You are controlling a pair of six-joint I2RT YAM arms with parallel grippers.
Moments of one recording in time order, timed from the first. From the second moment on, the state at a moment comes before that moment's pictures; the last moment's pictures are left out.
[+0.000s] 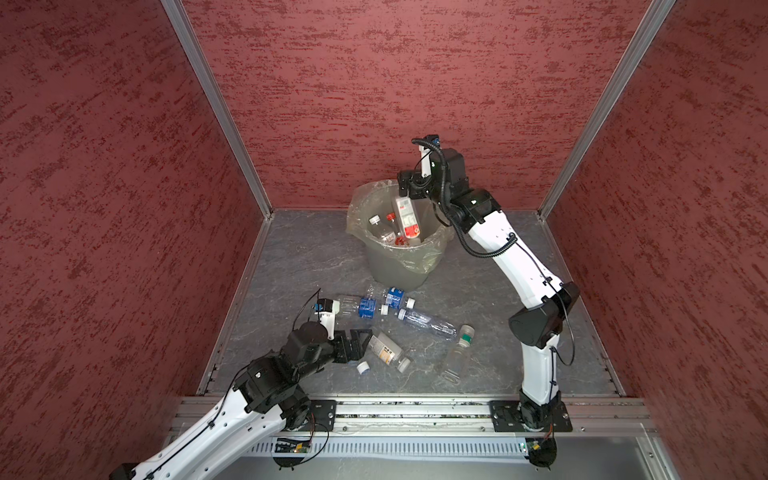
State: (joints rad) left arm -0.79 0.40 0.45 -0.65 -0.04 -0.79; right arm 0.59 2.01 2.34 -0.63 0.21 0.22
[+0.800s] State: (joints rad) left arm -0.79 0.48 0.47 -0.77 -0.15 -0.88; right arm 0.59 1.50 1.75 -0.52 0.22 0.22
